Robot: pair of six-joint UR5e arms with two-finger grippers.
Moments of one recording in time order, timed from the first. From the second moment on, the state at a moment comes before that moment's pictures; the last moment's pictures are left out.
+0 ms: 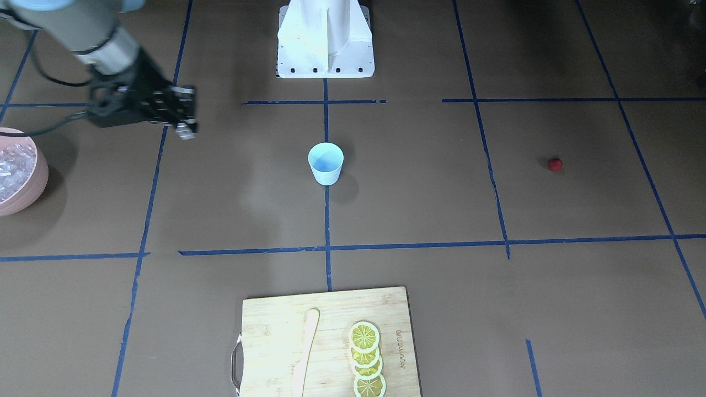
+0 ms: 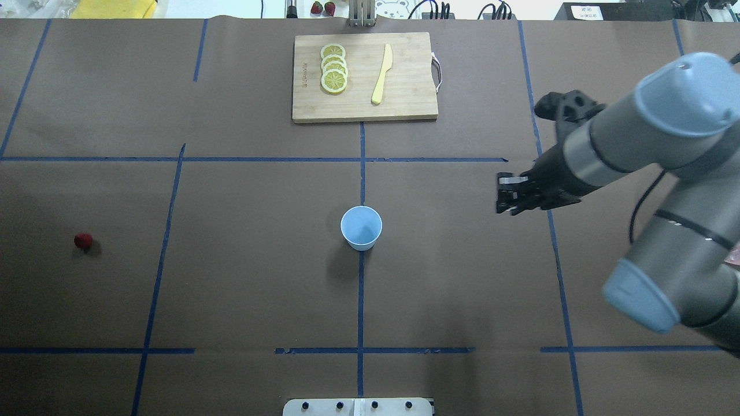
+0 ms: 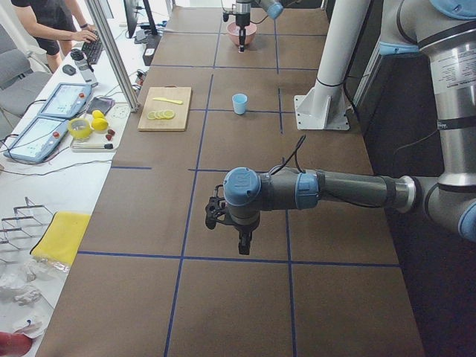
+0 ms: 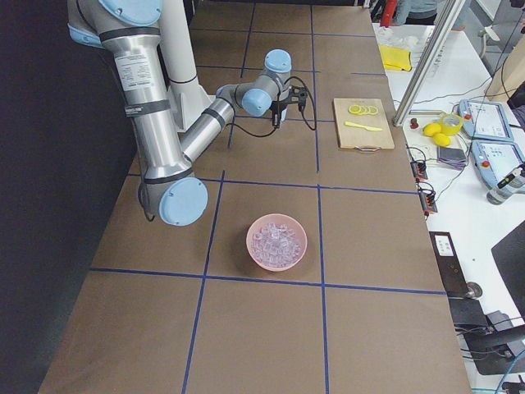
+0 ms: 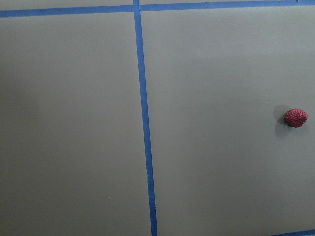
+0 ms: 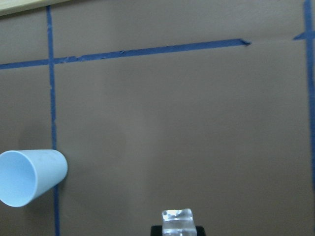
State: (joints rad) left arm -1.58 -1.31 -1.91 -1.42 -2.45 0.14; right arm 0.70 -1.22 2.04 -1.49 2.11 1.23
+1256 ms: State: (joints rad) left arm -1.58 -1.31 -1.92 -1.42 -2.49 0.14; right arm 0.49 -0.80 1.63 -1.48 1.90 1.47
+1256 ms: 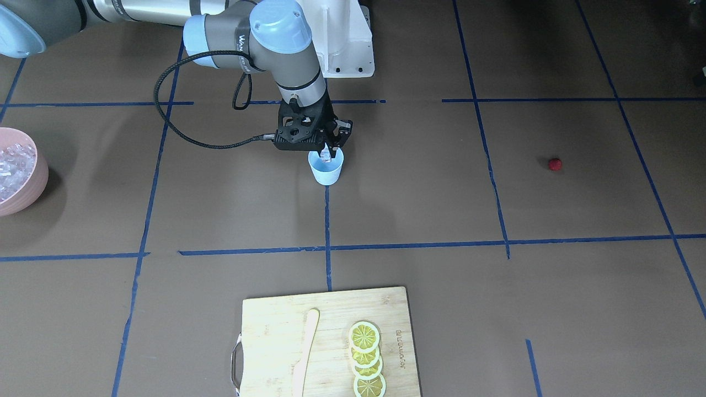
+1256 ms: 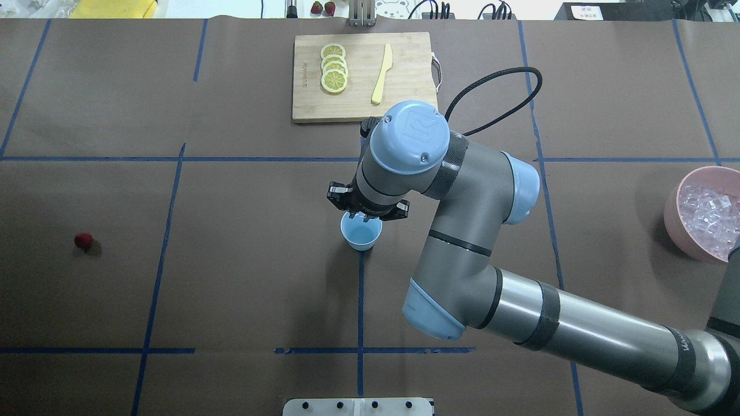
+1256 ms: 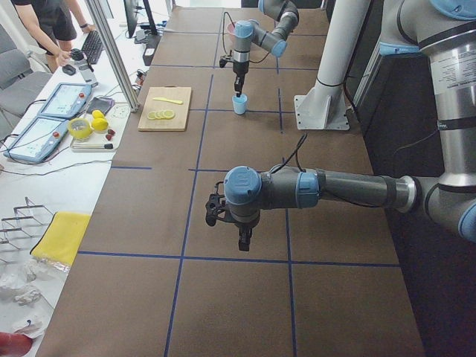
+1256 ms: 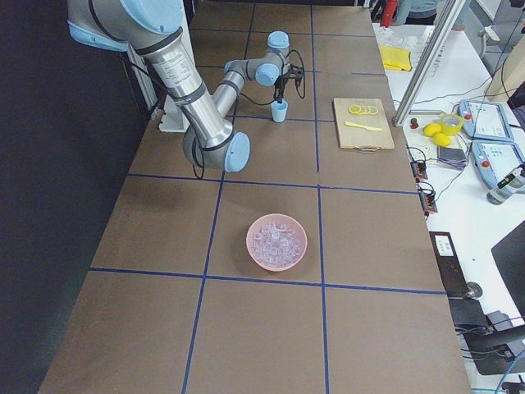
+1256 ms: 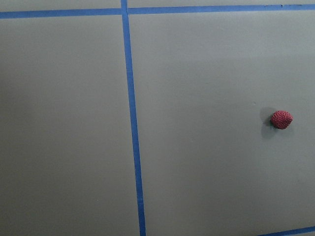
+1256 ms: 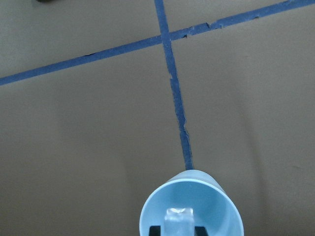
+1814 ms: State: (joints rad) left arm -1.58 -1.31 -1.92 -1.42 -2.49 0.14; right arm 0.49 -0.81 1.64 -1.48 1.90 1.47
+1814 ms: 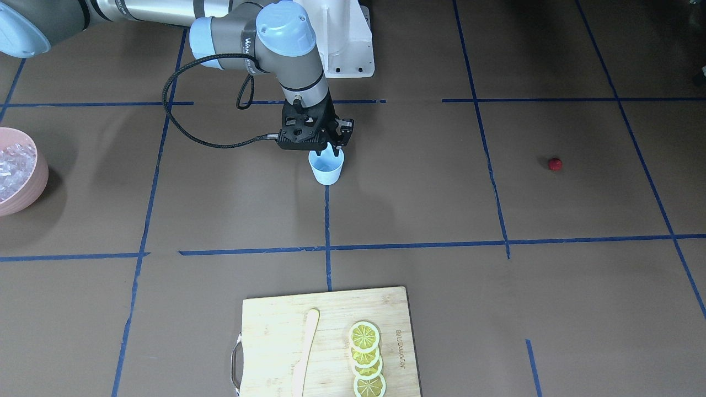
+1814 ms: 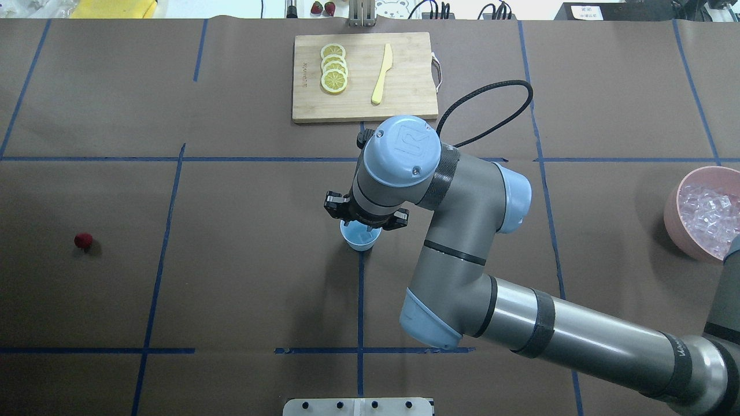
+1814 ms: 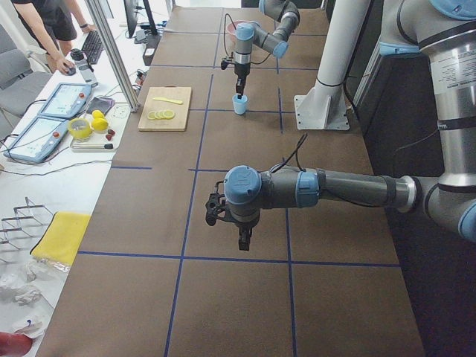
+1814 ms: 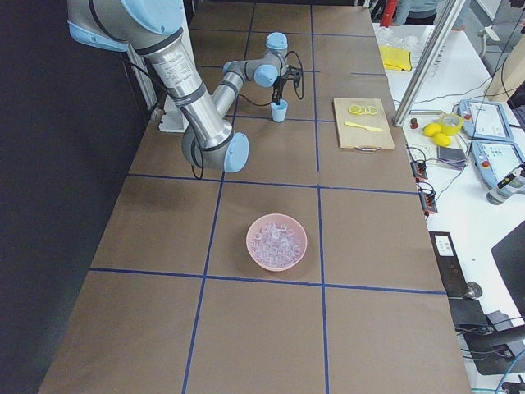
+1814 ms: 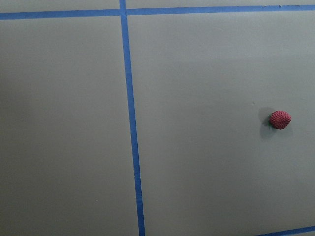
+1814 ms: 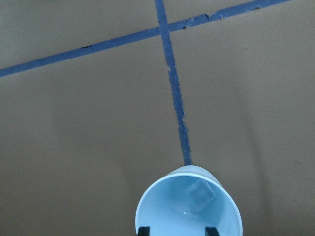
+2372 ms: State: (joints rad) left arm -1.58 -1.31 -1.92 -1.42 -2.49 0.14; right arm 0.62 -1.05 1.92 -1.49 2.01 1.43
